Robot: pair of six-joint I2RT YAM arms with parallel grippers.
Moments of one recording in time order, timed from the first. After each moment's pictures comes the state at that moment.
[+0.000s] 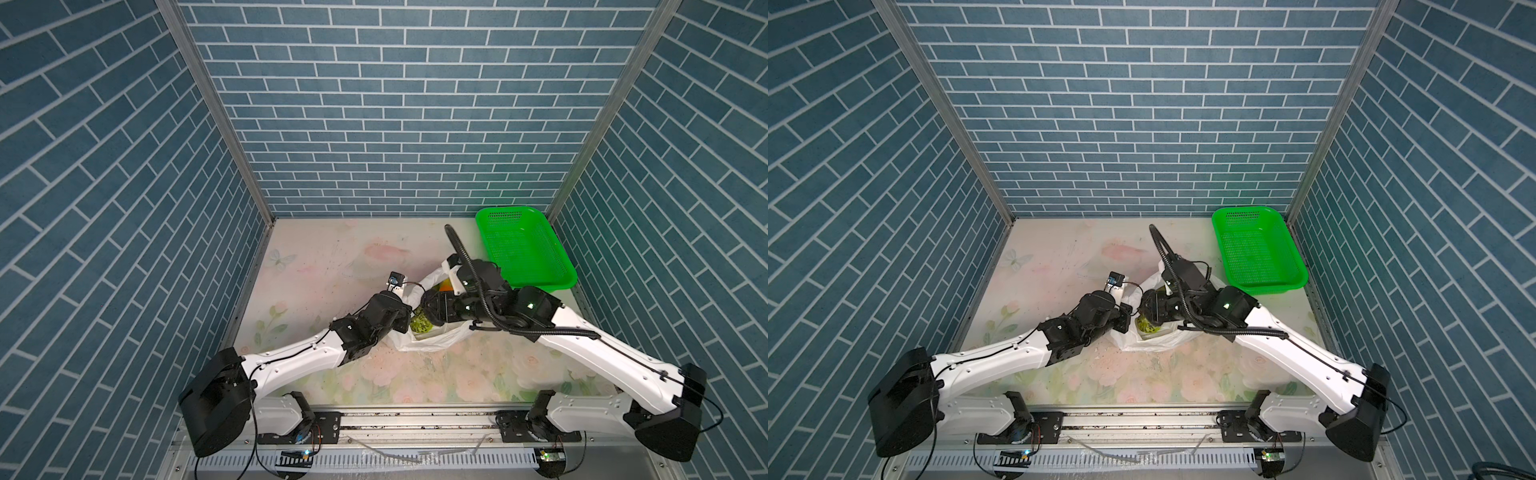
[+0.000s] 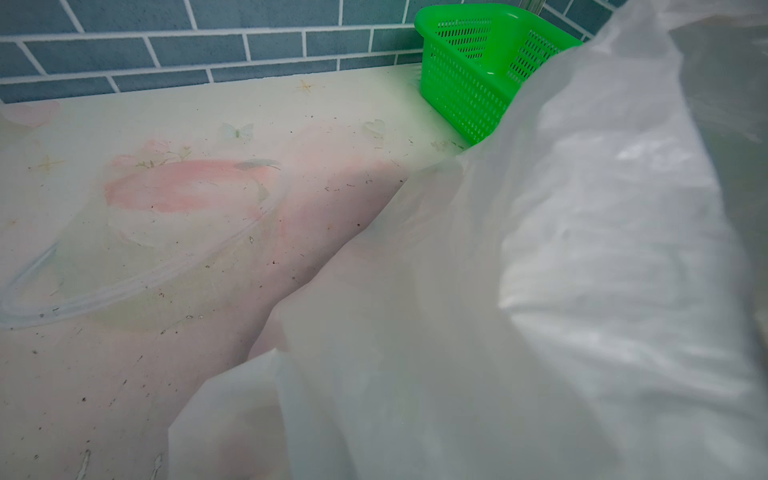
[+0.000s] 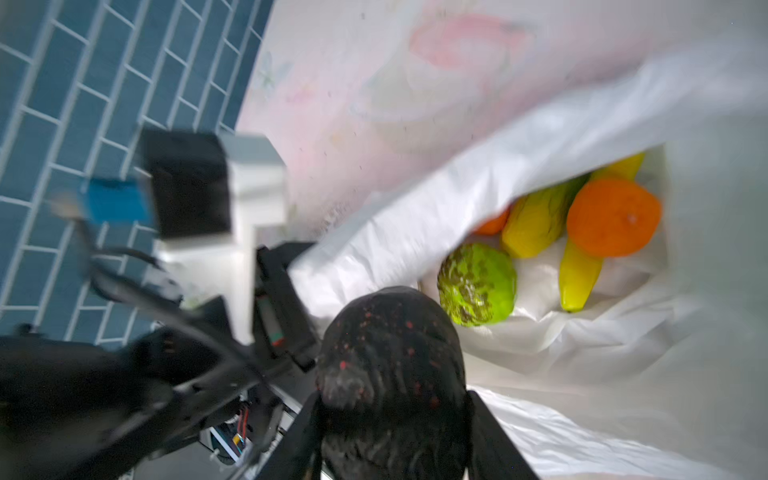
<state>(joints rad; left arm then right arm) -0.90 1.29 0.71 0.01 -0.25 -0.38 0.92 1.19 1.25 -0.78 -0.01 0.66</state>
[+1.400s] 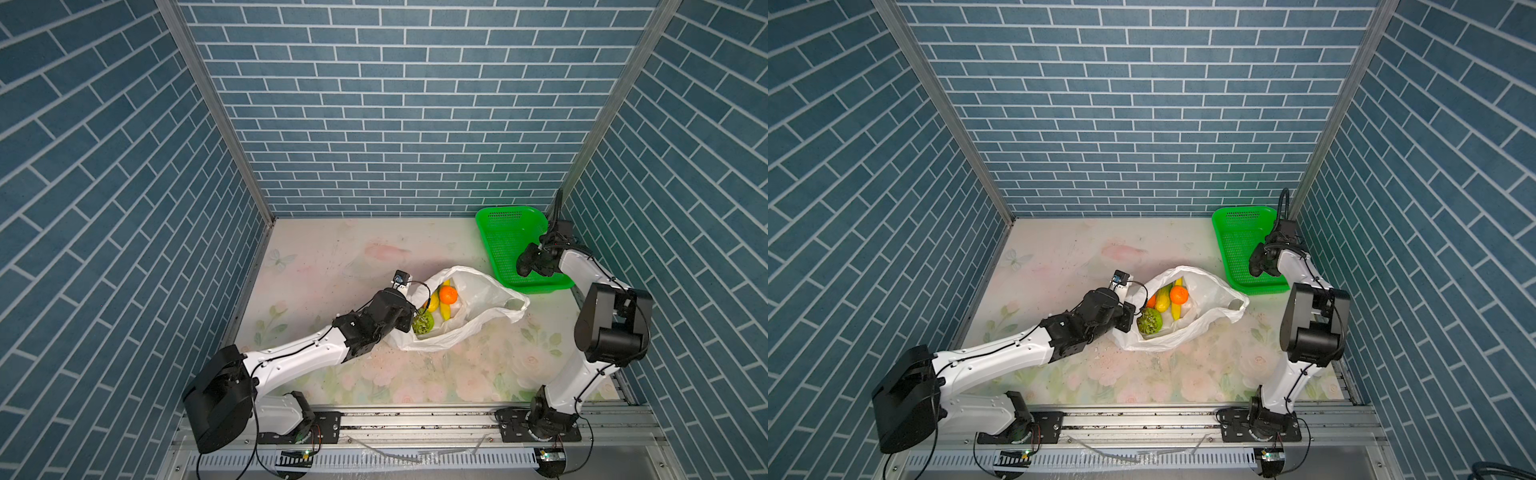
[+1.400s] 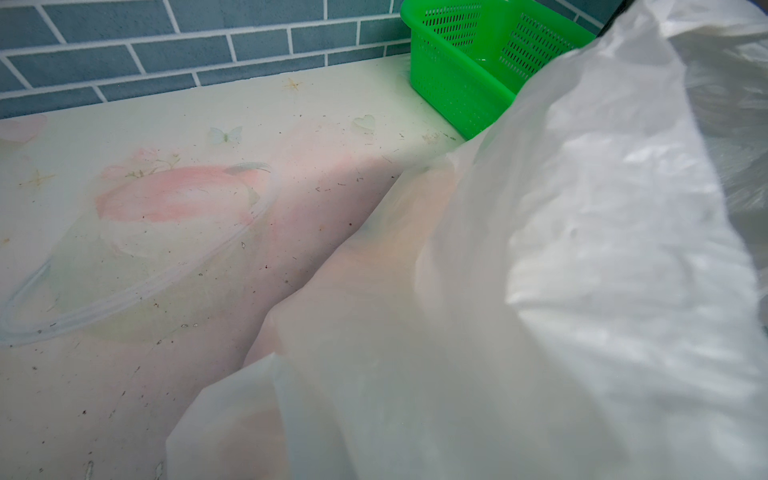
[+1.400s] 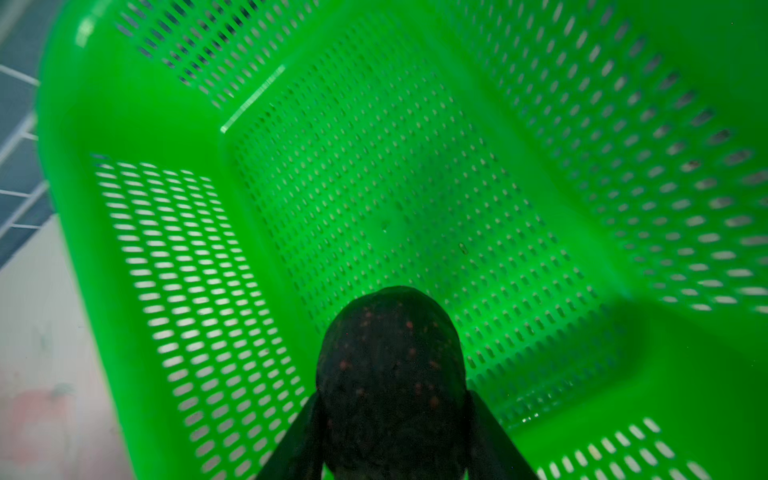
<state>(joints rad) -0.92 1.32 0.77 -0.04 -0.25 -0.35 -0.11 1.83 1.34 -0.51 -0.12 0.39</state>
